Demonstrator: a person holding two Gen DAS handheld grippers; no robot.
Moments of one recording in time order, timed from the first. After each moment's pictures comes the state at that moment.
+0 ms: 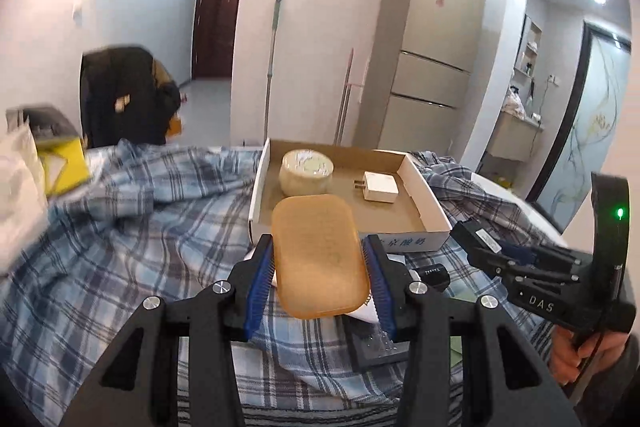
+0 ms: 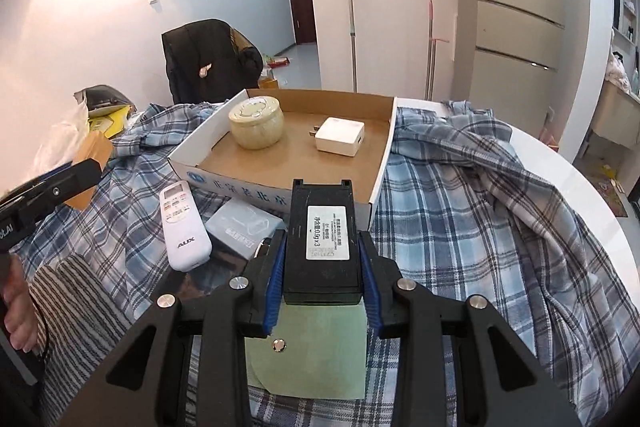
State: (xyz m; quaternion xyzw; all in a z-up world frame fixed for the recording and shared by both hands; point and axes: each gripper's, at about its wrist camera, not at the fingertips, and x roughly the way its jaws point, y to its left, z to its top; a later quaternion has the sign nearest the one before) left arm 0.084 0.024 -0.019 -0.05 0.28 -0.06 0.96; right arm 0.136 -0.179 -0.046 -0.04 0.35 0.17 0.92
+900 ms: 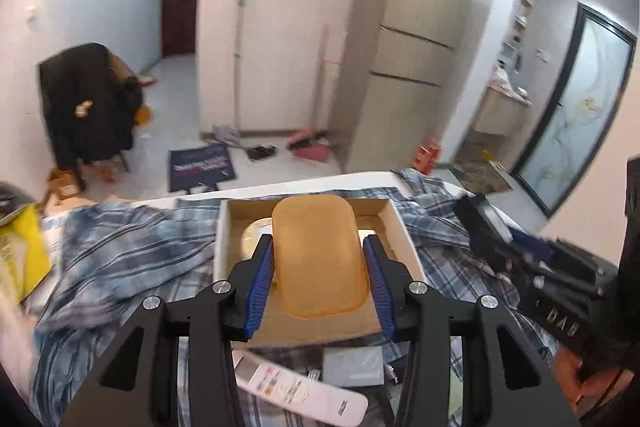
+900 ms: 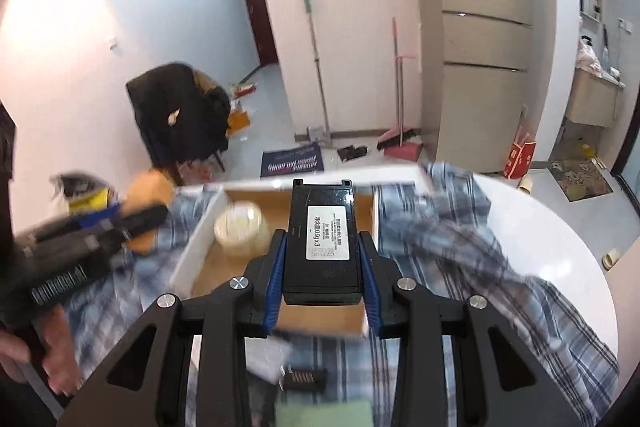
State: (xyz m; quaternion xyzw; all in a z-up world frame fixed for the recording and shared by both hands) left arm 0.229 0.011 0.048 -0.05 0.36 -0.12 0.92; right arm 0.210 -0.160 0.052 0.03 0.34 0.10 0.94
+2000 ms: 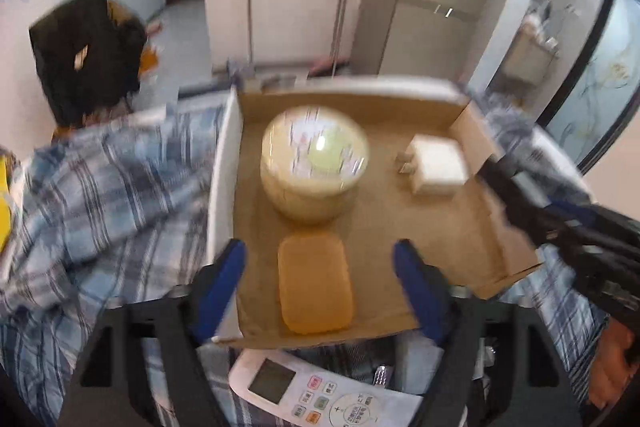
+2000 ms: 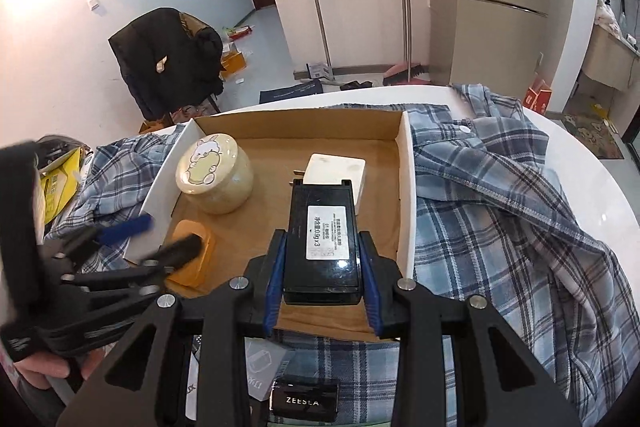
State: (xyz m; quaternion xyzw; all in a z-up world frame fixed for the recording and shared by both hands) left arm 0.262 0.017 -0.068 -0.02 0.44 -0.09 0.89; right arm 0.261 -0.144 -0.039 0.02 0.45 0.11 0.89
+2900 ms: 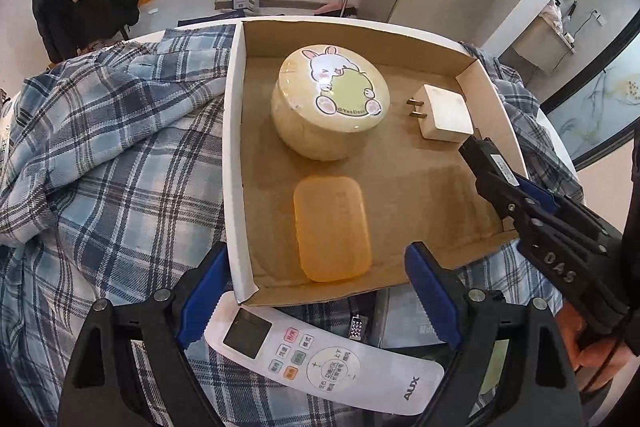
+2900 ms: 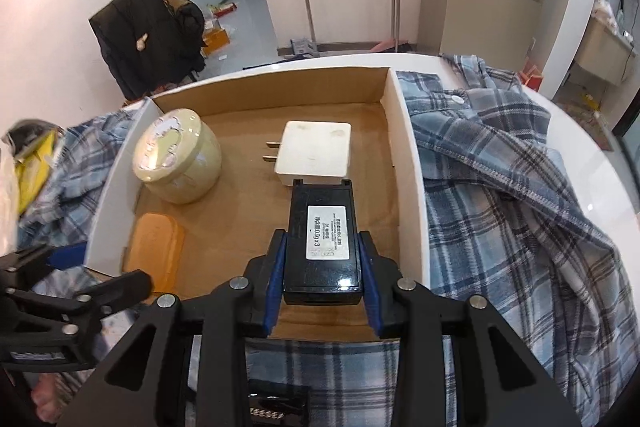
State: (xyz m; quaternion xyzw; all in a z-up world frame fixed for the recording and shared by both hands) left arm 0.267 0.012 -0.089 -0.08 0.57 -0.08 0.82; right arm 0.277 -0.145 -0.068 -0.01 0.48 0.08 0.87
